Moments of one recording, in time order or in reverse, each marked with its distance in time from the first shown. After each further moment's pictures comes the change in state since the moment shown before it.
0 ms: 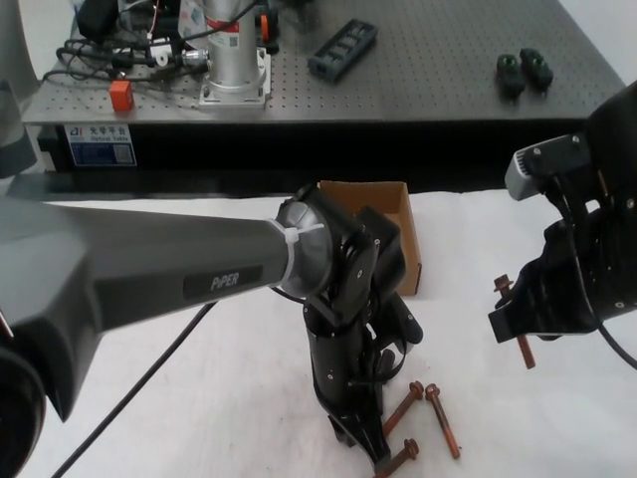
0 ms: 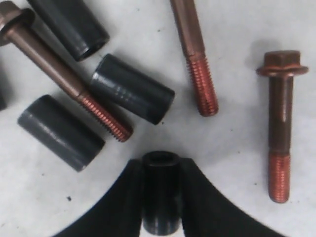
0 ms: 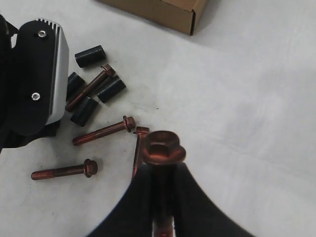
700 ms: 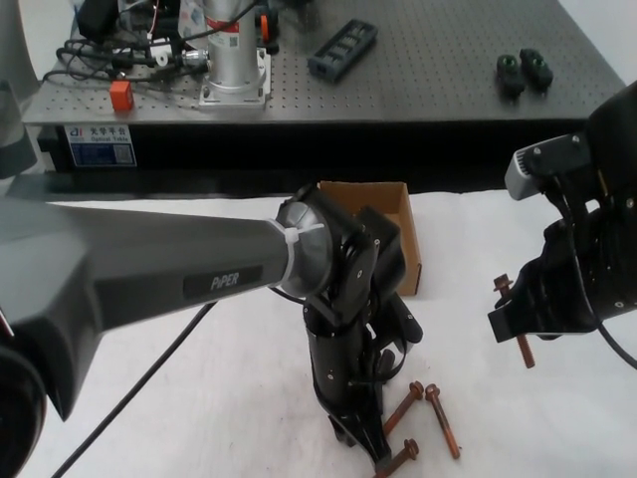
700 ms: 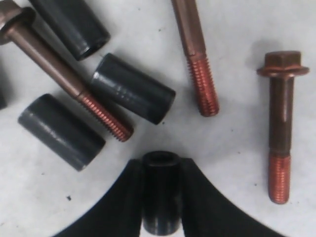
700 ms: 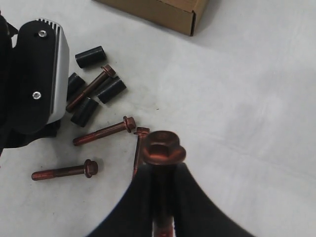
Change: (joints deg) left arm 0.0 0.0 0.0 0.0 0.0 0.0; right arm 0.0 0.0 0.0 0.0 0.0 0.0
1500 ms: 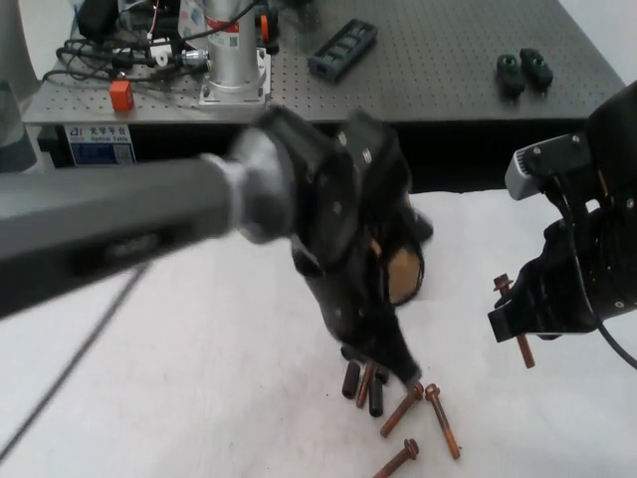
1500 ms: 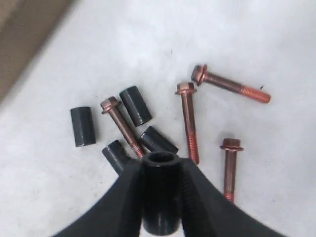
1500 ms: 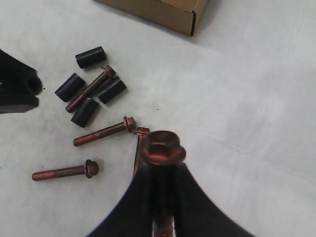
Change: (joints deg) left arm 0.0 -12.7 1.8 -6.1 0.0 -8.4; right arm 0.0 0.0 0.0 0.0 0.0 0.7
